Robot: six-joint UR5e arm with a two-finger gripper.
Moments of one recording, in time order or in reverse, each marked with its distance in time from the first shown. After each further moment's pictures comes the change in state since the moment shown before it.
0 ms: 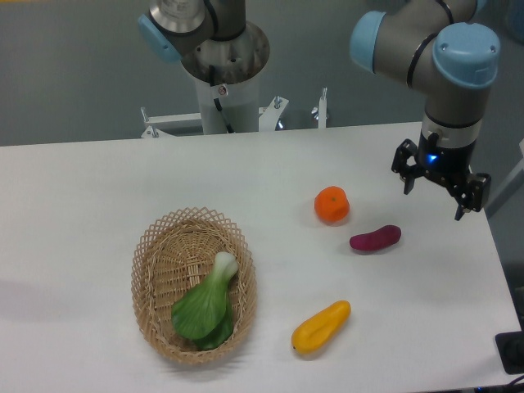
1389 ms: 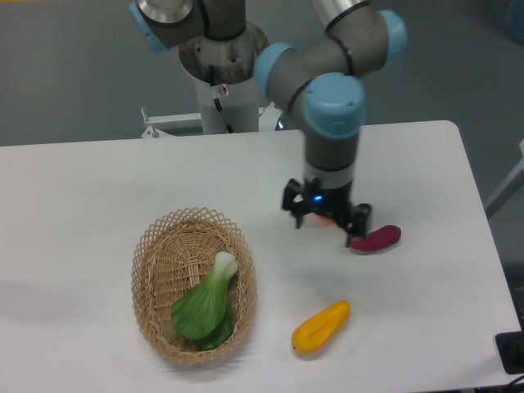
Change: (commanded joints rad) arm -0.362 0.060 -0.238 0.127 0.006 -0.693
